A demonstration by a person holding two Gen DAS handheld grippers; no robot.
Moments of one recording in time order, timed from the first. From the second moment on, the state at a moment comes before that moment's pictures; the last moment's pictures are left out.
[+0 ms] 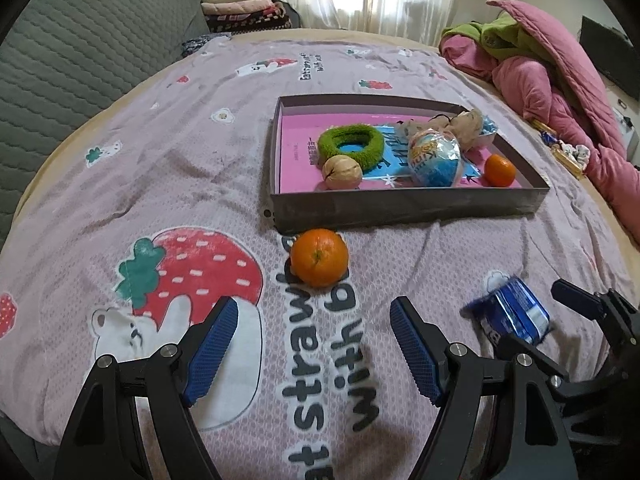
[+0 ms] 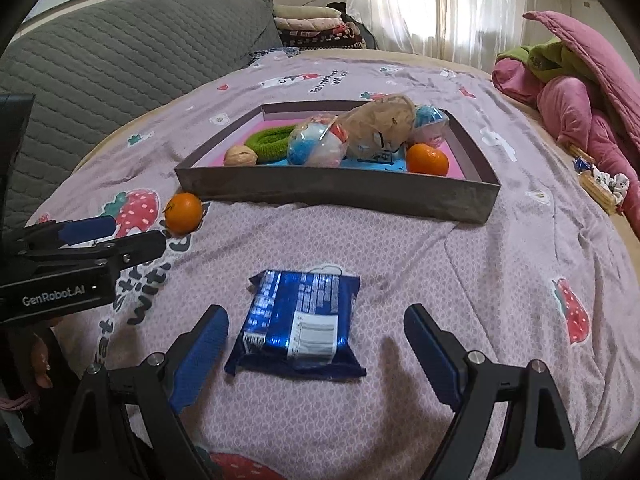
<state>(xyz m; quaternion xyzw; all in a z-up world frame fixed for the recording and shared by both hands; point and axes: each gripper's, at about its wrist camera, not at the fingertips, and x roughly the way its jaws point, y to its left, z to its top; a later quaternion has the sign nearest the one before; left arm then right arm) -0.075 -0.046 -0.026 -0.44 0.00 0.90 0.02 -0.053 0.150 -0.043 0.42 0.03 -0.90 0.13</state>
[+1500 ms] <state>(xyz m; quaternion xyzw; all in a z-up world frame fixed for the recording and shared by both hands) -0.128 -0.029 -0.054 -0.44 0.00 0.90 0.01 -0.061 0.137 -0.064 0.44 0.06 -0.88 0.16</state>
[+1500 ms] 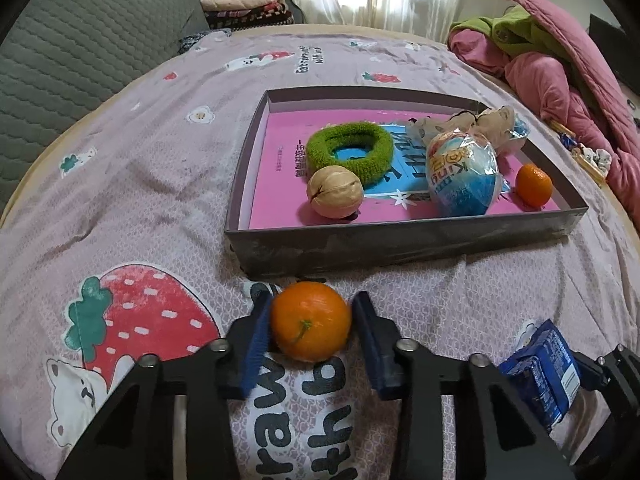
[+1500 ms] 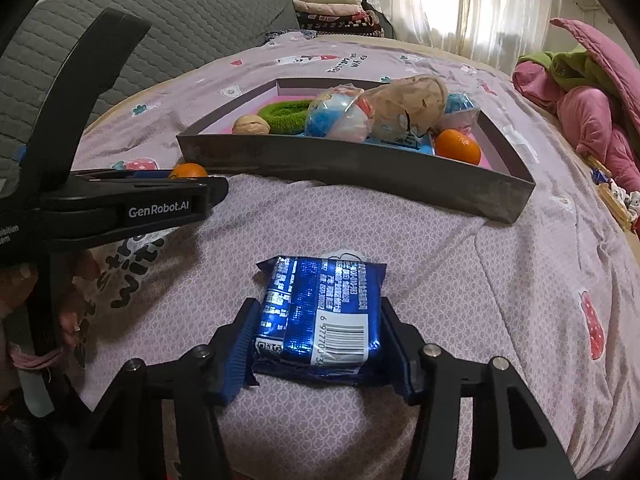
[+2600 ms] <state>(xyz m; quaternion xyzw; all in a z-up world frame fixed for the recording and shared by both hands) -0.073 -0.013 -0.016 -0.42 0.01 0.91 0.04 -0.054 0.171 -0.027 0.39 0.04 -0.91 0.14</state>
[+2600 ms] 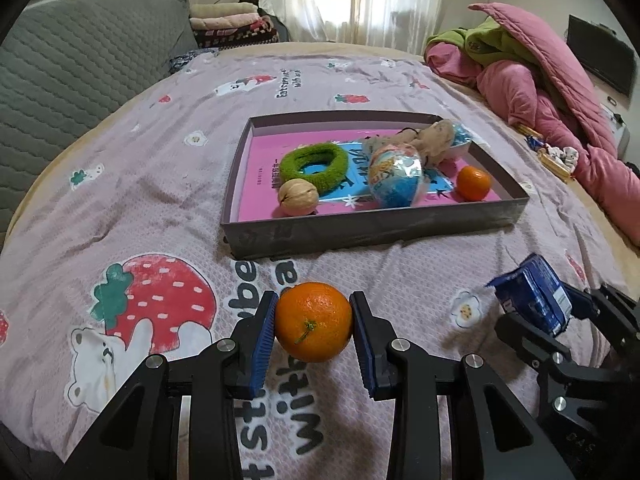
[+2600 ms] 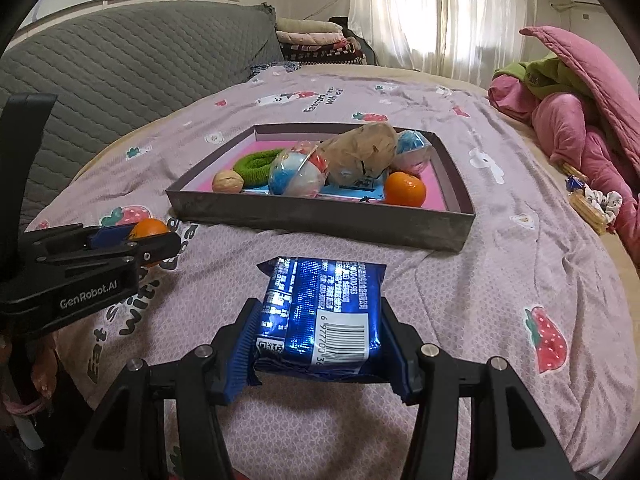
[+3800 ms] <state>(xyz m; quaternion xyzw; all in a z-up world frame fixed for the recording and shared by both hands) -0.080 -0.005 0.109 -0.32 0.01 0.94 0.06 -0.070 0.198 0.103 0.24 0.05 -0.96 0.12</state>
